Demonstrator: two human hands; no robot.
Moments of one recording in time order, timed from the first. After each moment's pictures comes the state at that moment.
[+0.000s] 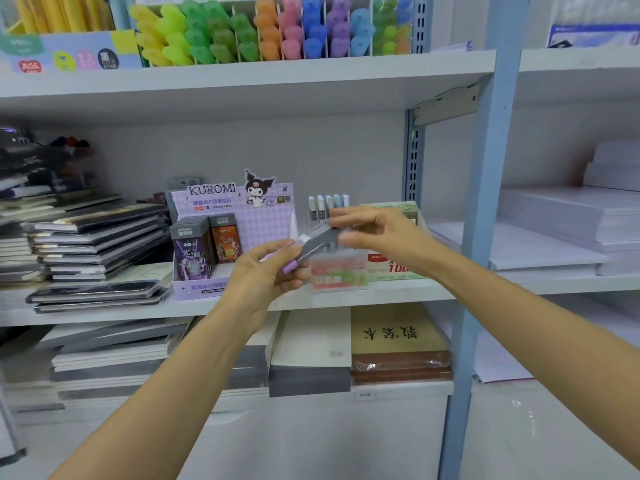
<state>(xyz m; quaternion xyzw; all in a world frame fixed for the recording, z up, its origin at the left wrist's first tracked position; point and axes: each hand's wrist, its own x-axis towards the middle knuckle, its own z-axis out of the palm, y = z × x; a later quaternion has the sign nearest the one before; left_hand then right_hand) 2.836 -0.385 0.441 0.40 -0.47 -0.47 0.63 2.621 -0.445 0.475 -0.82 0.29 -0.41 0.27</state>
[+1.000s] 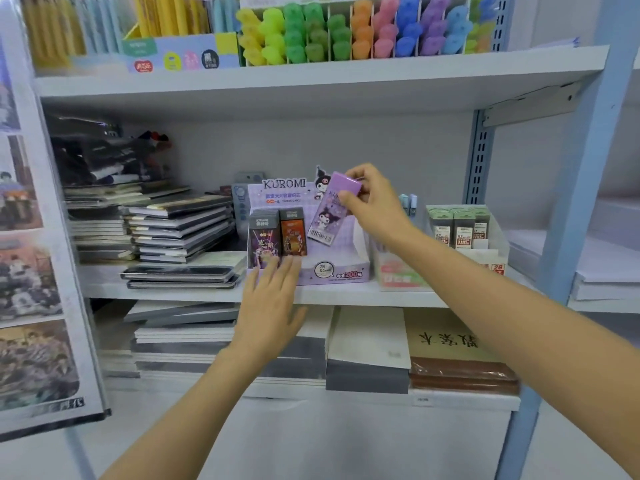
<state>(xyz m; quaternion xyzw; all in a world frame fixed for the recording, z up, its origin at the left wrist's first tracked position) 2.938 -0.372 0.381 0.65 -0.71 0.21 0.19 2.761 -0.444 0.505 -0.74 0.33 -0.54 0.23</state>
